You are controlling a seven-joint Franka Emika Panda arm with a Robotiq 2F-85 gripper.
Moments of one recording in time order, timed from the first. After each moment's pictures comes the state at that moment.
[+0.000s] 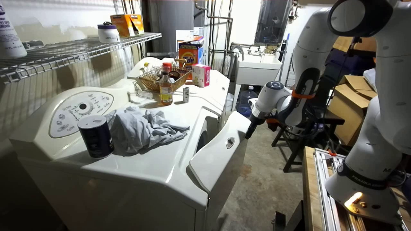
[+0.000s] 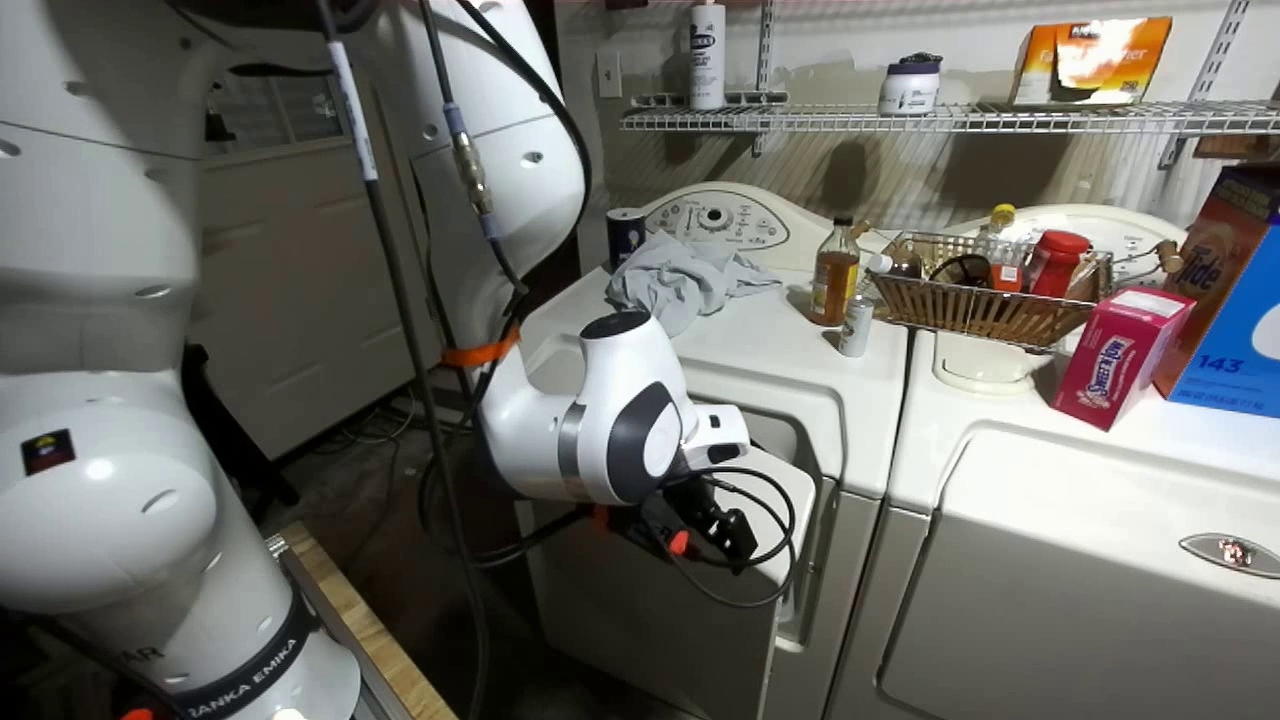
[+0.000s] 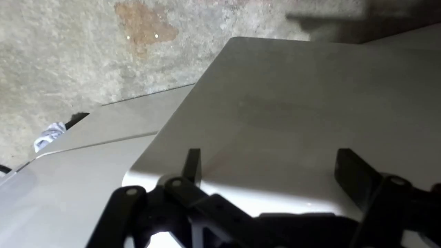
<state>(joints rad) -0.04 0.39 -0.53 -2.59 -0.83 3.28 0.38</state>
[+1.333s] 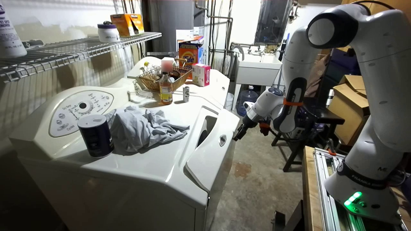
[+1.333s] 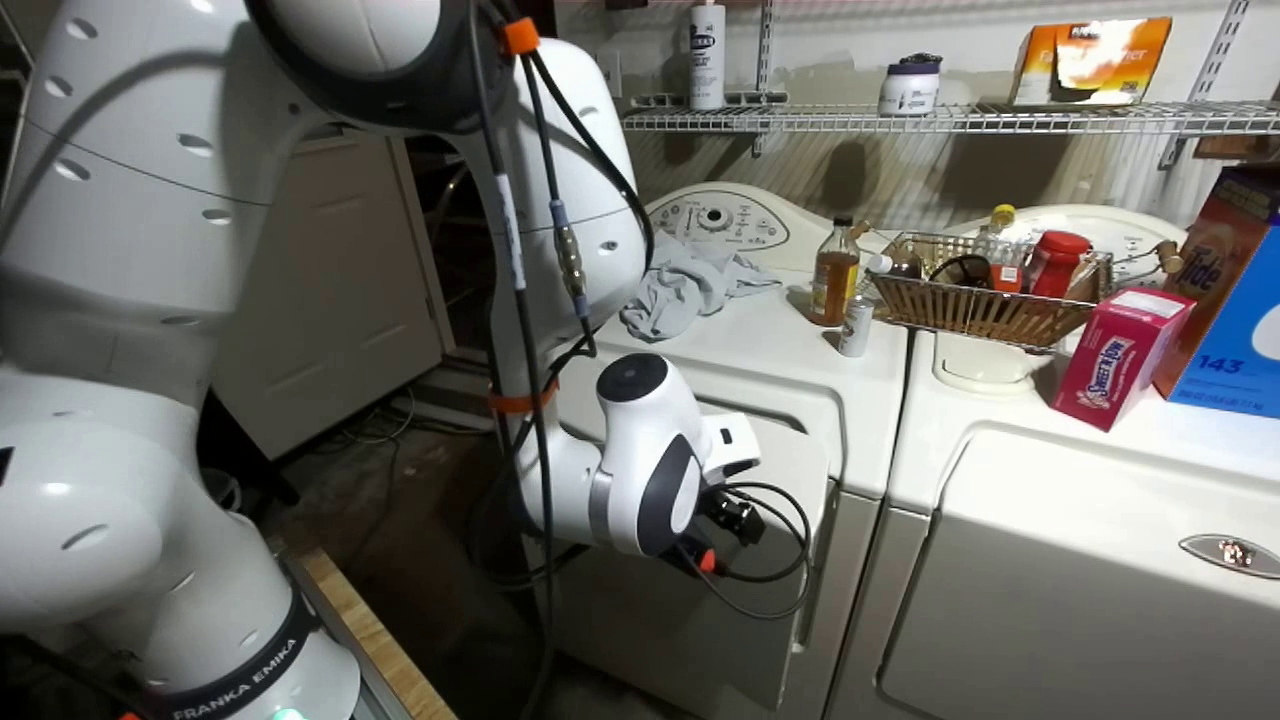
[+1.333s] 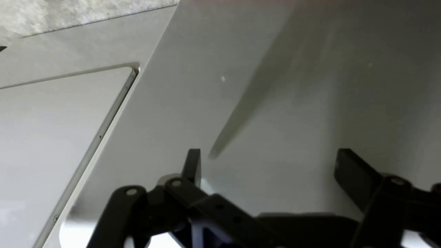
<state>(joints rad) -0.28 0.58 -0.30 -2.47 -0.83 3.59 0.30</state>
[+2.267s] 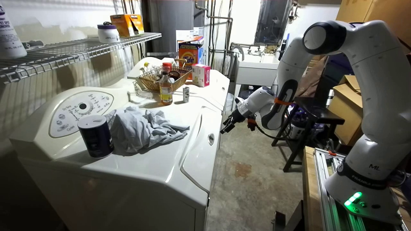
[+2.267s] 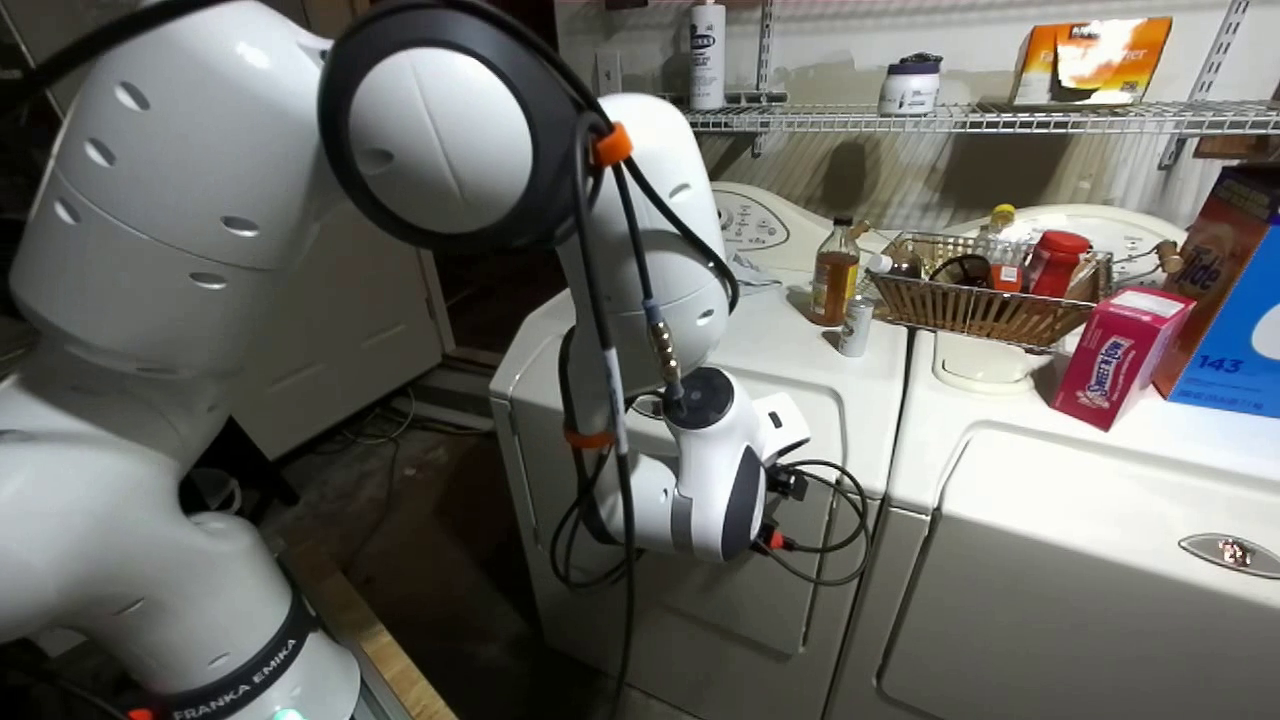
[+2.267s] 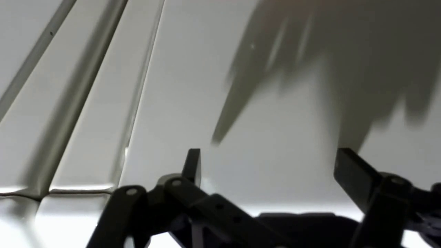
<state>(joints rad) -0.67 0.73 0.06 -2.20 -1.00 3.62 0.23</state>
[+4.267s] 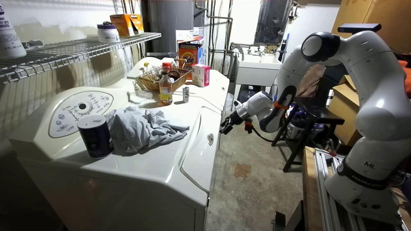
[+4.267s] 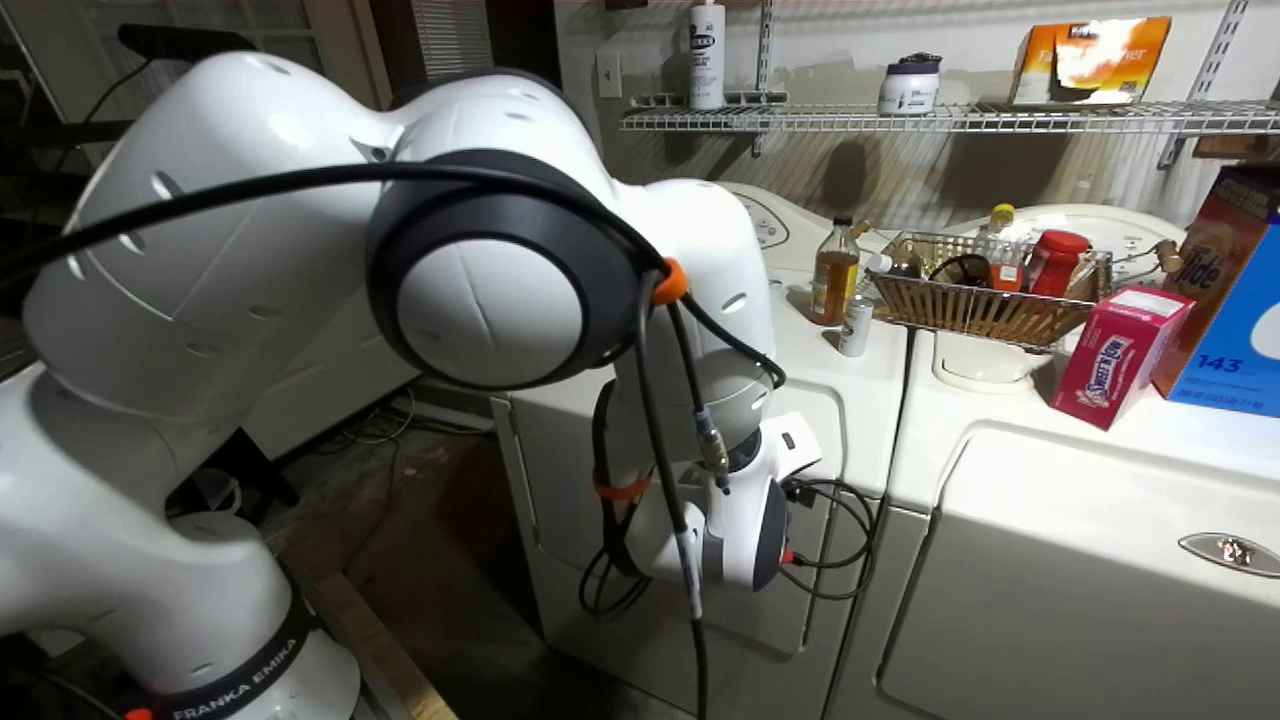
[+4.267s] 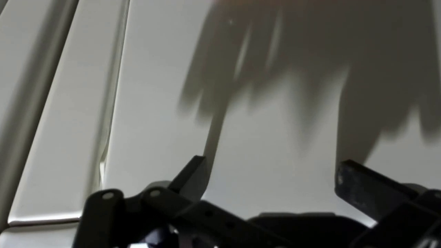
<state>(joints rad) -0.87 0.88 0.23 -2.06 -1.18 3.62 0.27</state>
